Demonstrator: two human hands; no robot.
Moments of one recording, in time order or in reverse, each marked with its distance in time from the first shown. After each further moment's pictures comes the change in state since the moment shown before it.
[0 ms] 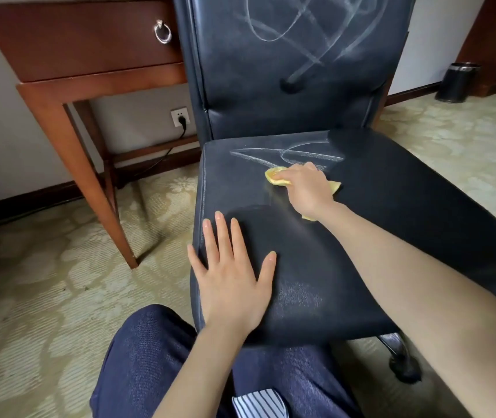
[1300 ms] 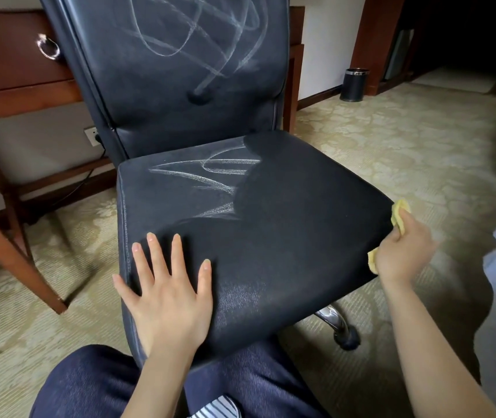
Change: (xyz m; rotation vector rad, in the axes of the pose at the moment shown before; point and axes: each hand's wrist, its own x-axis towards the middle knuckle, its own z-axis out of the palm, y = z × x) left_hand -0.010 0.018 -0.004 0.023 0.009 0.008; right_hand -0.203 0.141 -0.062 0.109 0.829 0.916
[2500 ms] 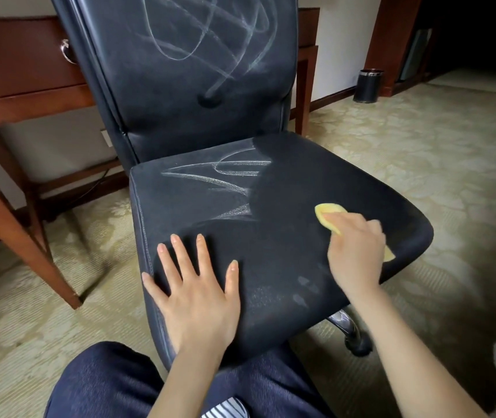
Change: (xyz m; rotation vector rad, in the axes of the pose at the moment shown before) left_hand -0.005 0.017 0.000 0.051 -0.084 -0.029; right_hand -0.057 -0.065 0.008 -0.166 -0.255 -0.502
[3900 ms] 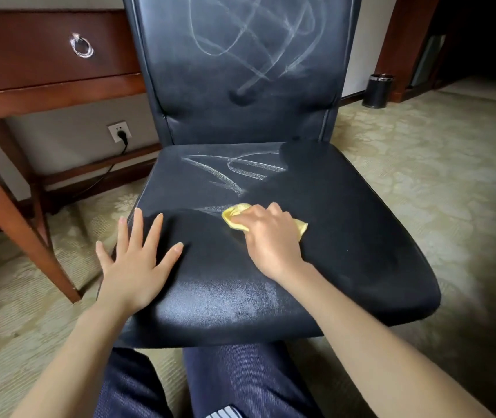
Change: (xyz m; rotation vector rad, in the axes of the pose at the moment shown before) left_hand 0.085 -0.086 -0.007 -0.140 -0.117 0.103; right_hand 0.013 -0.101 0.033 0.076 -0.286 -0.518
